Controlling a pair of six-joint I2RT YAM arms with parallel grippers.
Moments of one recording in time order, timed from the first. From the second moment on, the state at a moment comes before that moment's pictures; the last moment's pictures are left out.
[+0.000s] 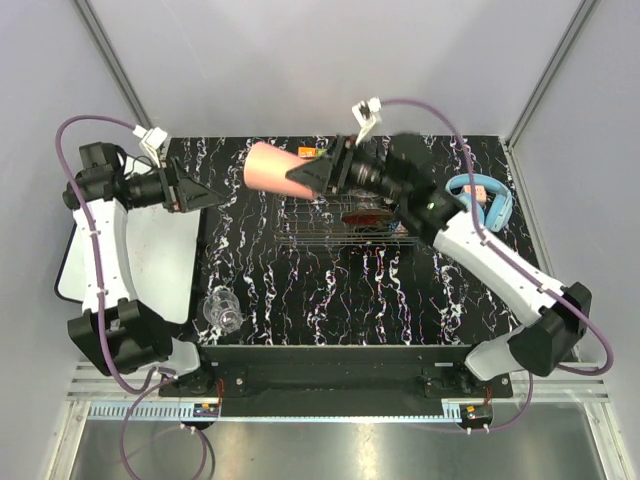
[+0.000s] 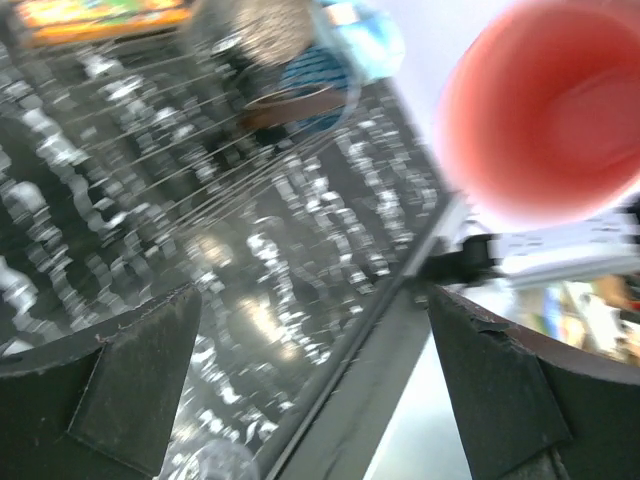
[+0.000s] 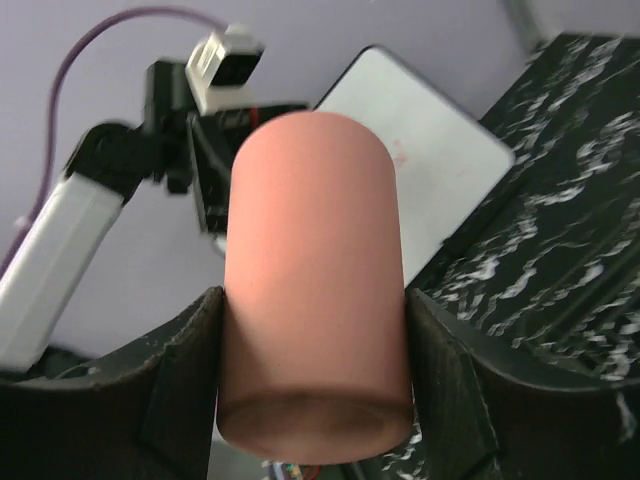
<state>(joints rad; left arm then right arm) 0.34 1.43 1.54 -1.10 1.29 0.20 0.69 1.44 1.36 0.16 -0.43 0.78</state>
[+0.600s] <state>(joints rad) -0.03 1.32 1.24 -0.65 0.66 0.12 0.68 2.27 2.70 -1.11 0.15 0.31</state>
